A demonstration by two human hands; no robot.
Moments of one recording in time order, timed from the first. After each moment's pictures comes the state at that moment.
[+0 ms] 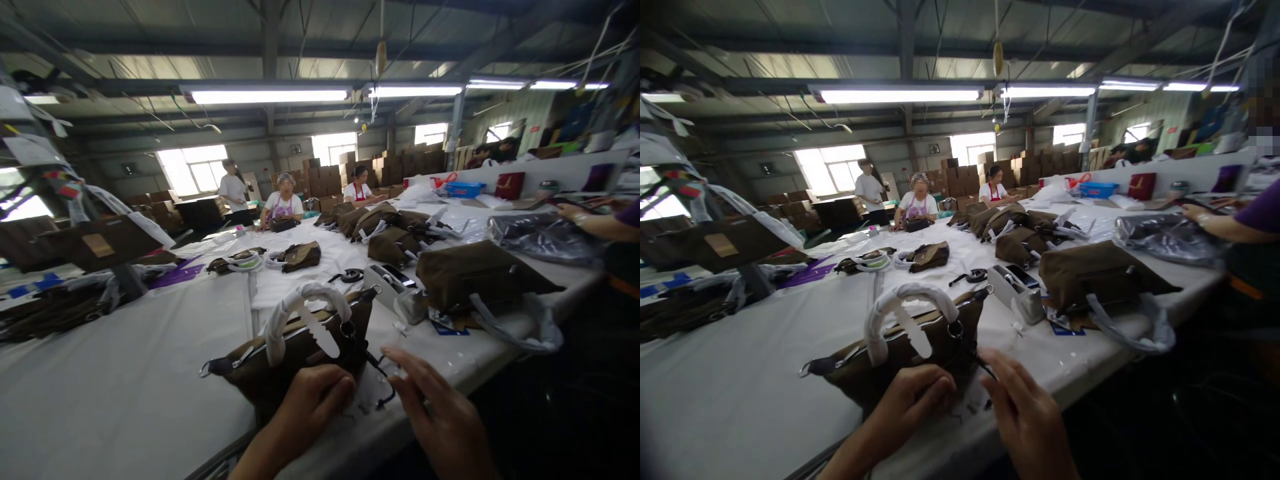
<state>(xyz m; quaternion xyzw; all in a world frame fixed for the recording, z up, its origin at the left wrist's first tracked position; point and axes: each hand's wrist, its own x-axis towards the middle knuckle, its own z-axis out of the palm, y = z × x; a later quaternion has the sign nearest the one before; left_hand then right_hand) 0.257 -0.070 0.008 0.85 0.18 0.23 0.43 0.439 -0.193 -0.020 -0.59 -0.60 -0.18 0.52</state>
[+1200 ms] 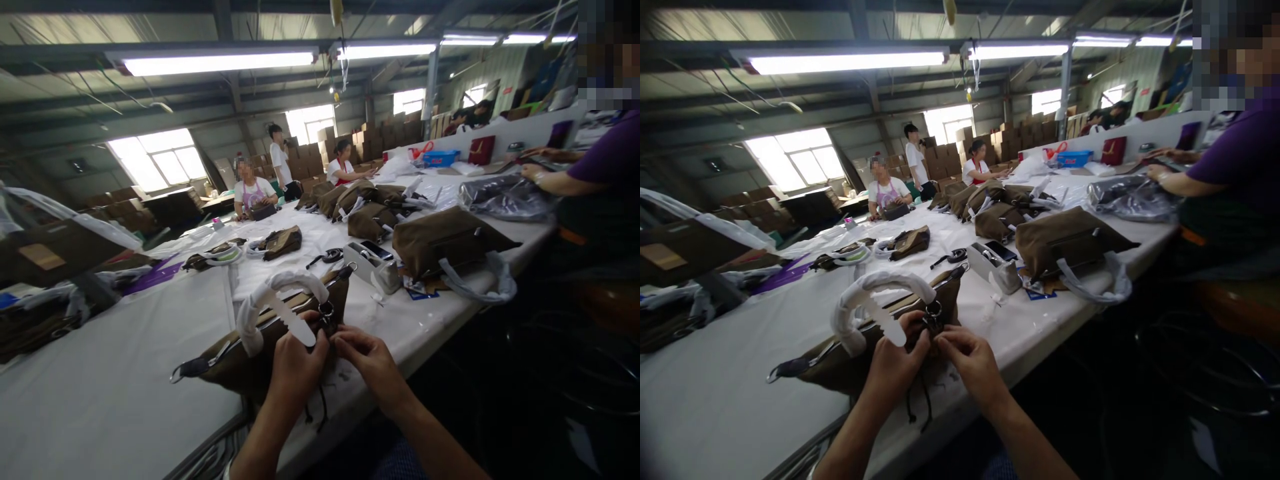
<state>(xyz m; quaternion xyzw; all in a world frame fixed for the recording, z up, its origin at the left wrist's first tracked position) 0.296 -0.070 0.008 0.81 0.37 0.33 0.31 0.431 -0.151 -0.044 -0.48 -0.40 0.38 0.68</state>
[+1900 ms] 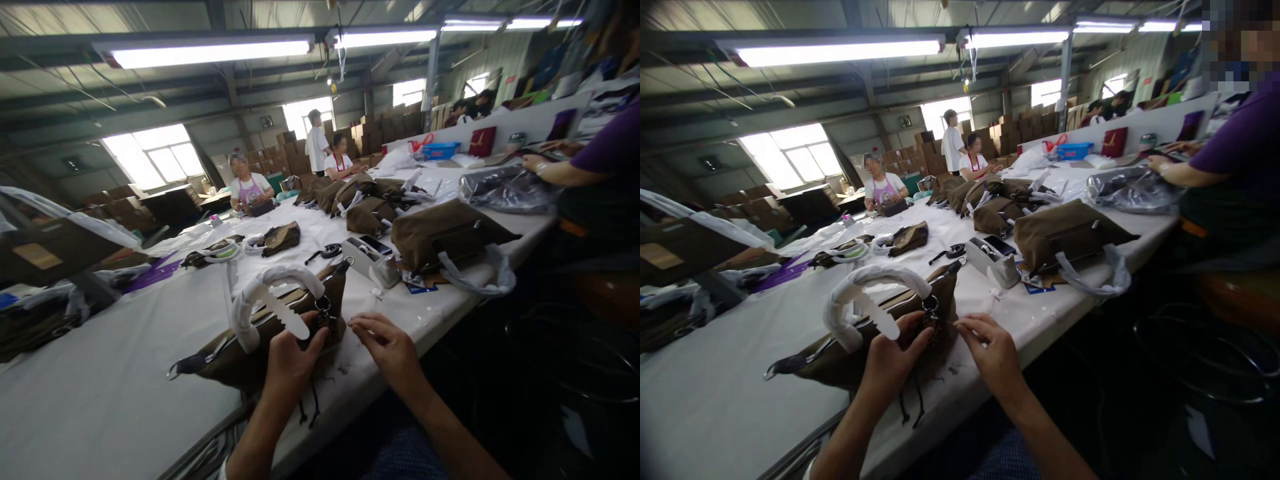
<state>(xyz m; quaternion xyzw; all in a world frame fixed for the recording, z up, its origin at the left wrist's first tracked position) 0.292 -0.064 -0.005 0.80 0.35 0.34 0.35 0.458 -0.165 -0.052 -0.59 -0.45 0.17 0.65</state>
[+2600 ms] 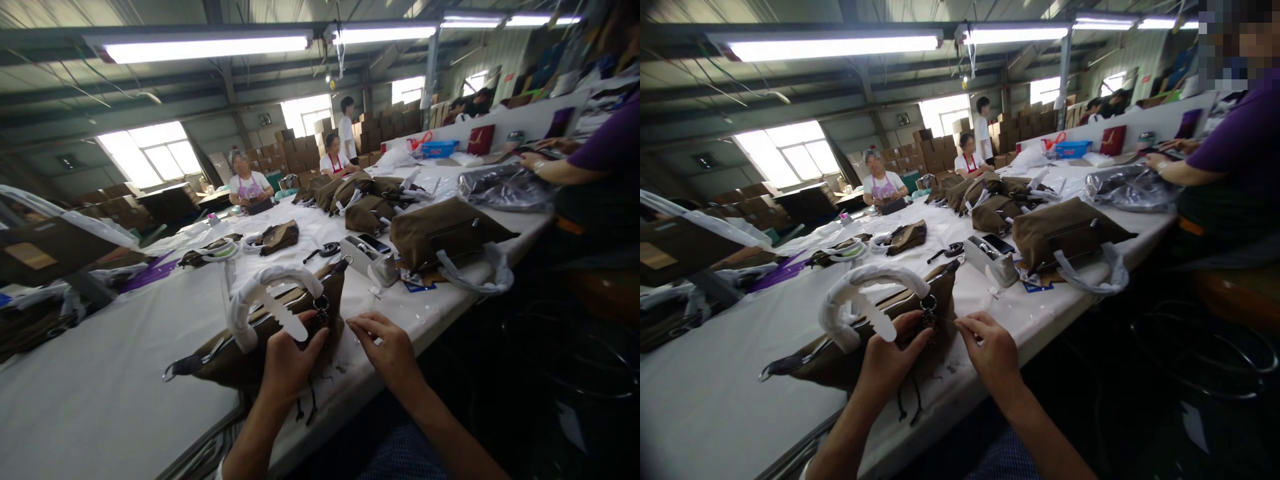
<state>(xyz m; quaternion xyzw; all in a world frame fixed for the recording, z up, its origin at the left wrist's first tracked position) 0.292 -0.061 -0.009 0.80 0.34 0.34 0.35 0.460 -0.163 -0.054 -0.66 -0.49 0.07 0.57</state>
